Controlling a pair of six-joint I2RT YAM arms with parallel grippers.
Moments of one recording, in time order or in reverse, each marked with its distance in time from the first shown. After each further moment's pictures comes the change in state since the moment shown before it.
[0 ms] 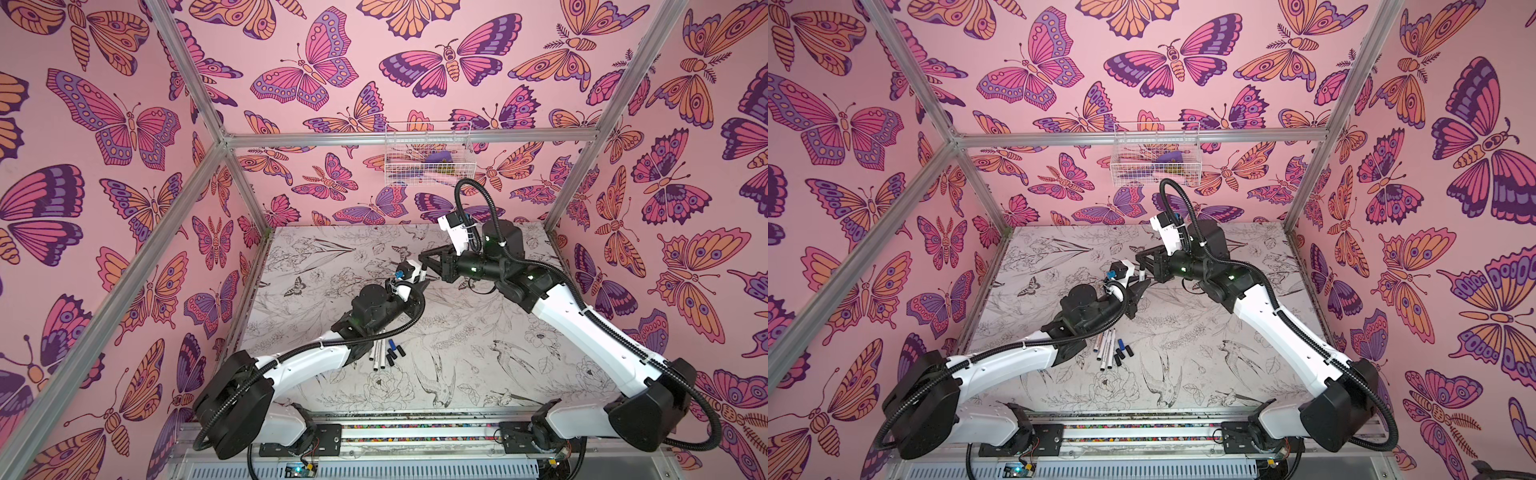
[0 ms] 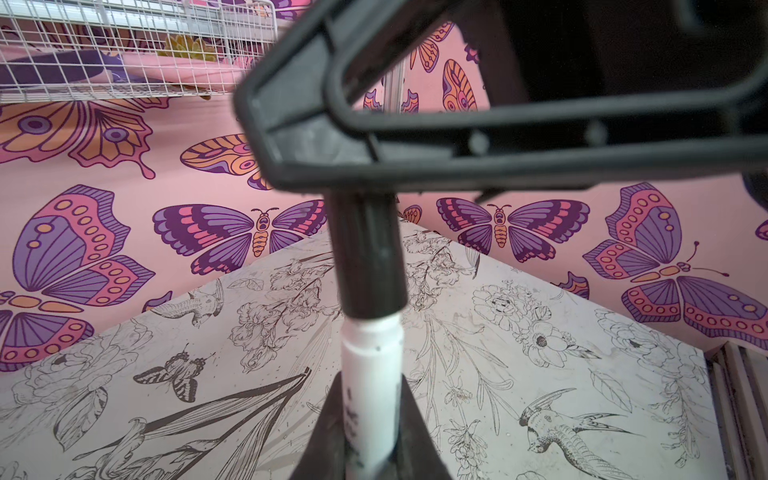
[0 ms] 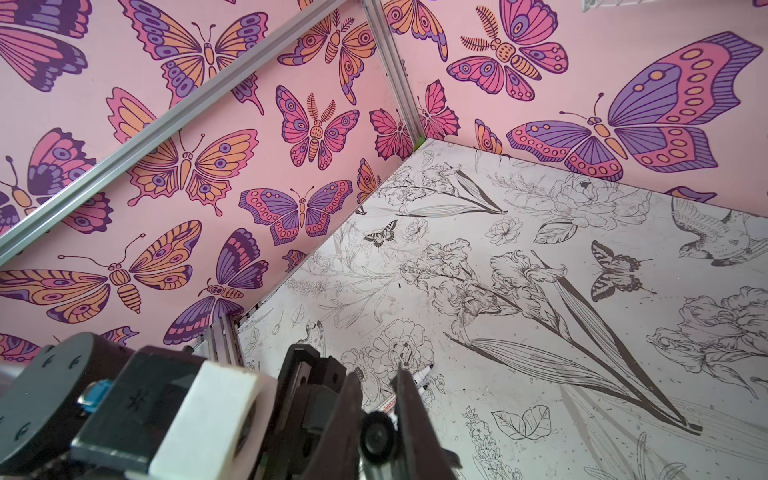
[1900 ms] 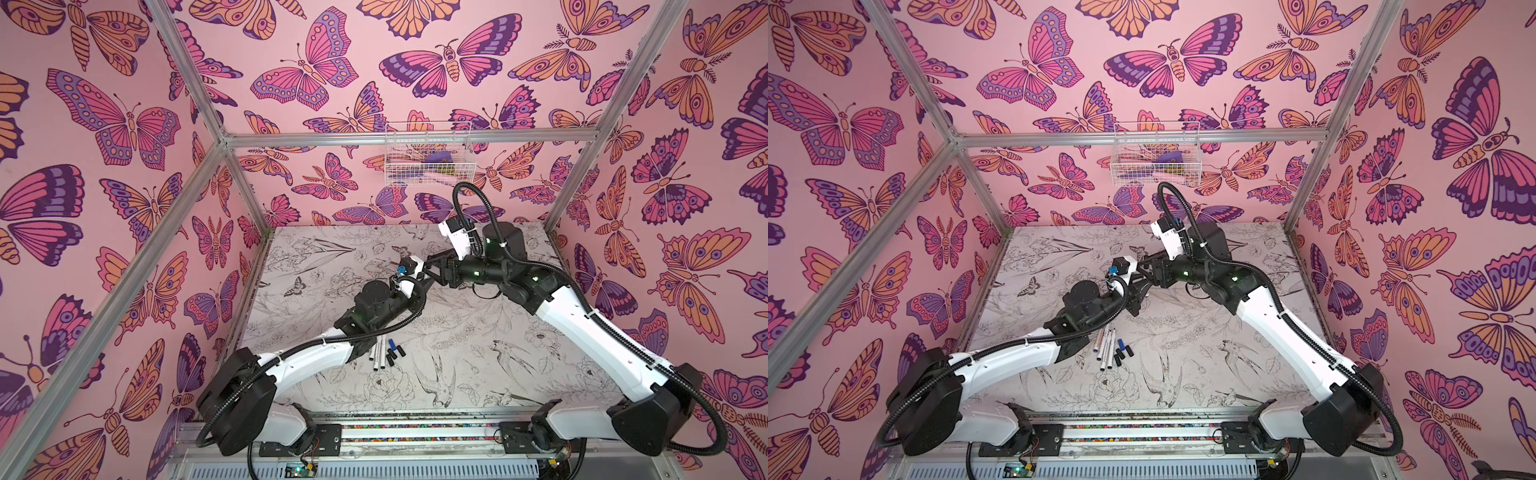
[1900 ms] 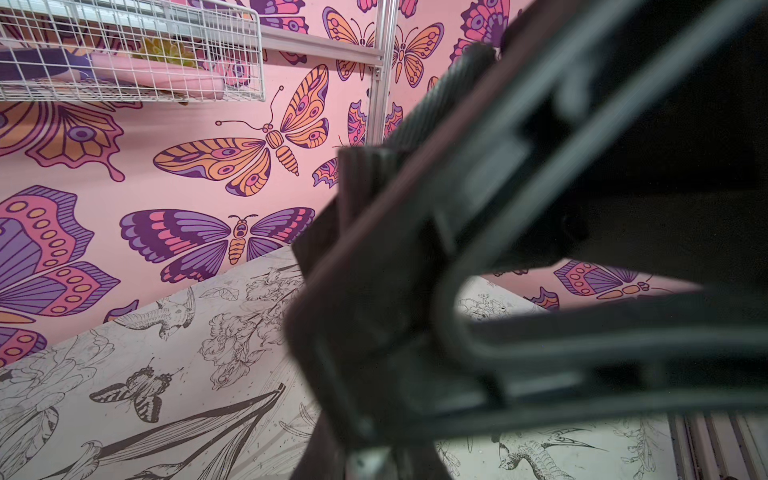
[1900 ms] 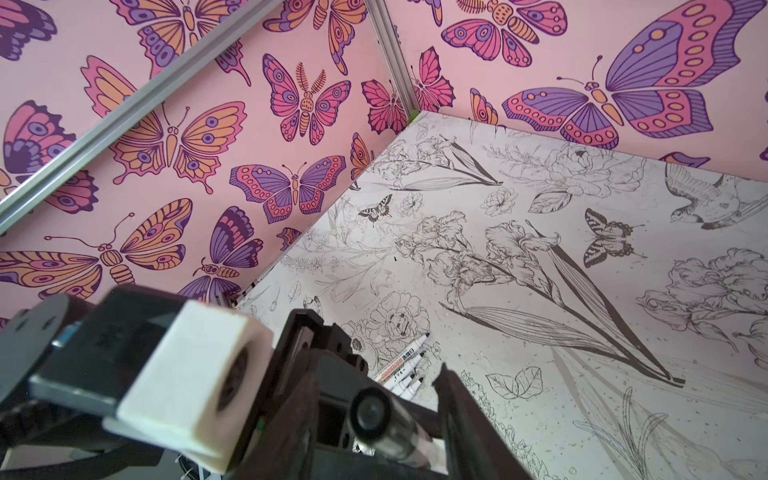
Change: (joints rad) left arm -0.005 0.027 0.032 0.015 0.038 -0.077; right arm 0.003 -0.014 0.026 -0.114 0.003 -0.026
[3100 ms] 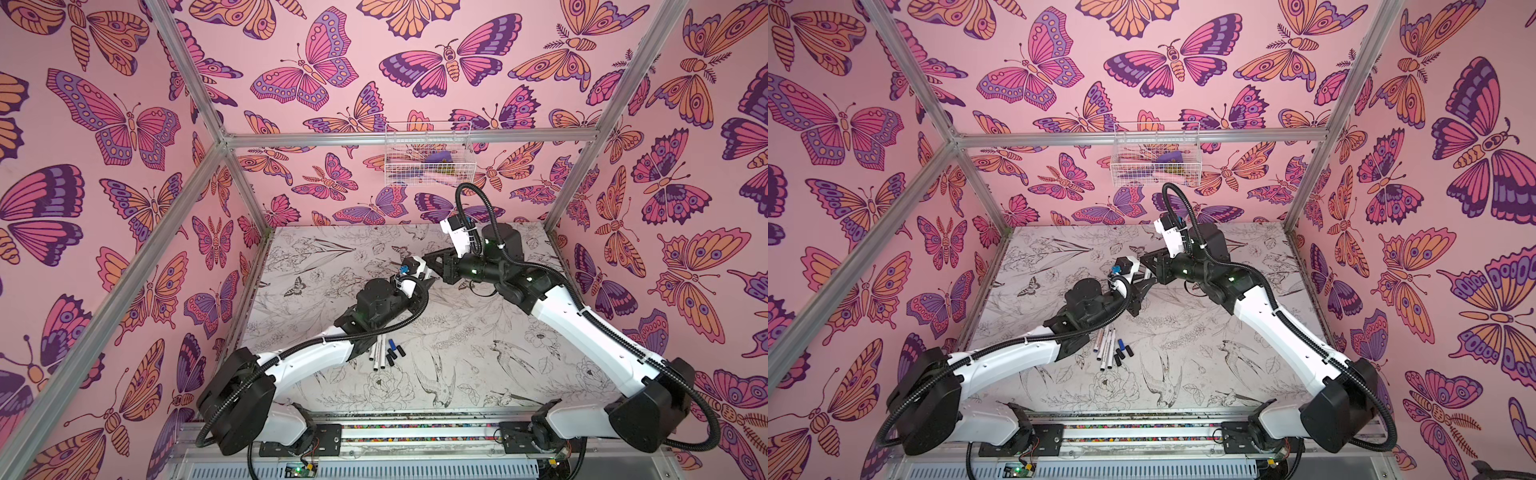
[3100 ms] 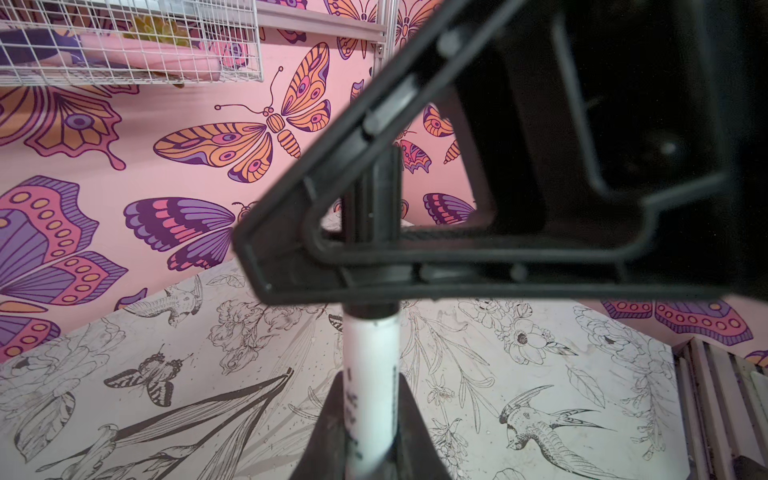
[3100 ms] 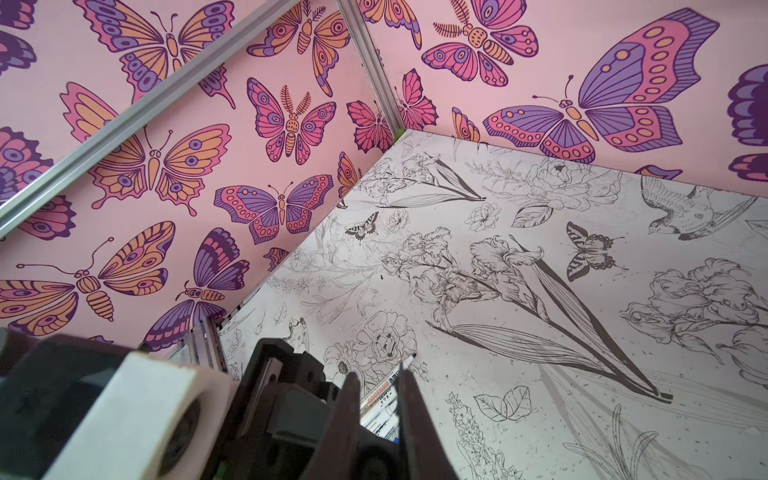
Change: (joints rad) left arm 0.000 0.003 0.039 -0.078 -0.008 0.055; right arm -0.016 0.013 -0.066 0.120 0.029 0.030
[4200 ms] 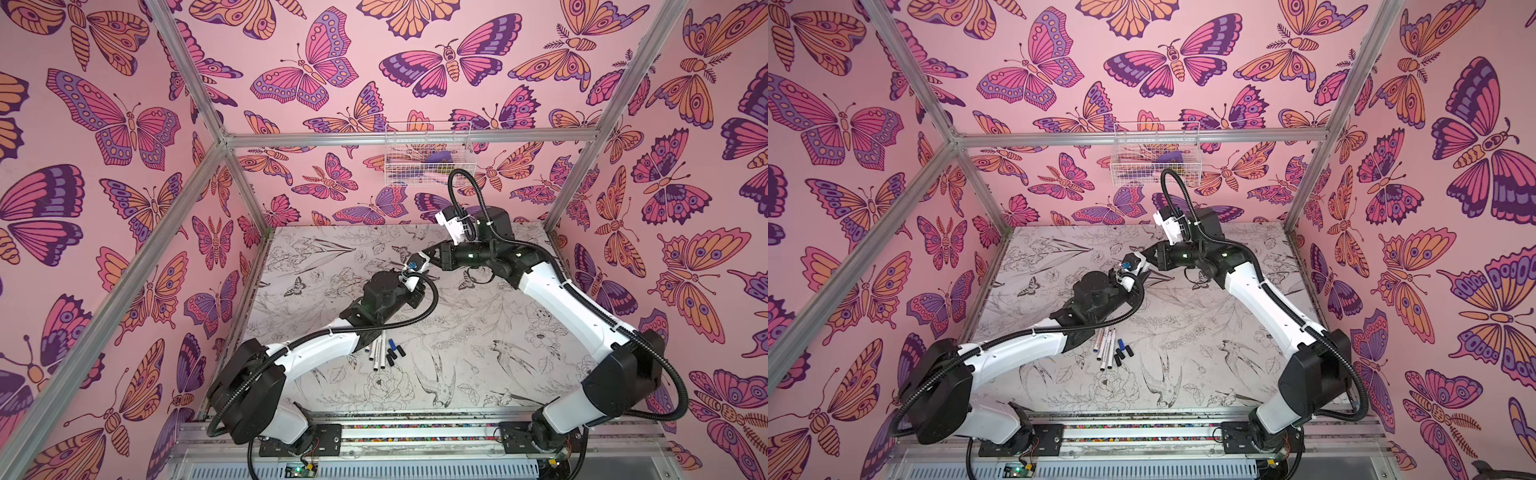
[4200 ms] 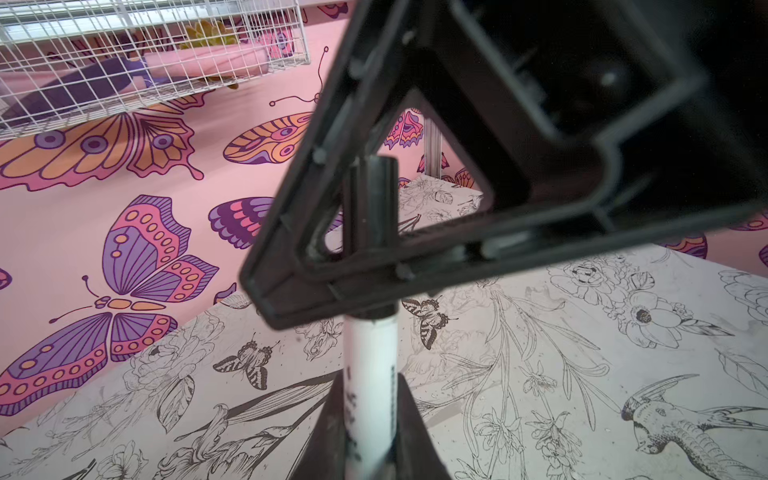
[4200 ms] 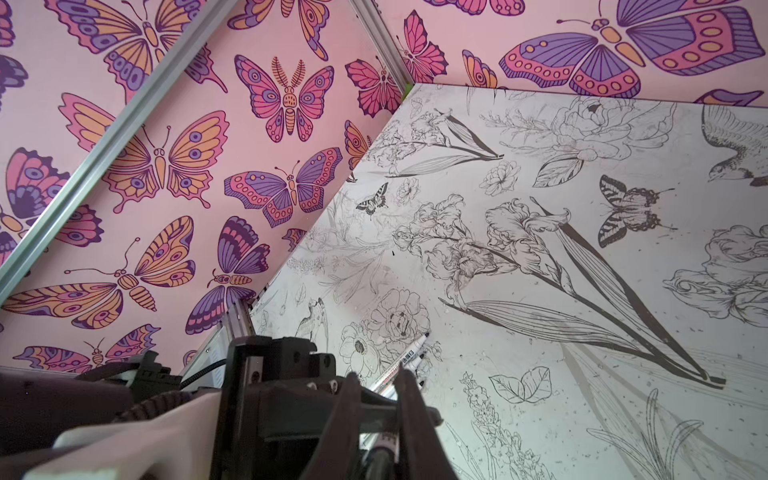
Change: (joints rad) left arm 0.014 0.064 0.065 -0.060 -0.130 0.177; right arm -0.085 0.196 0.182 -0.171 -0.186 0.011
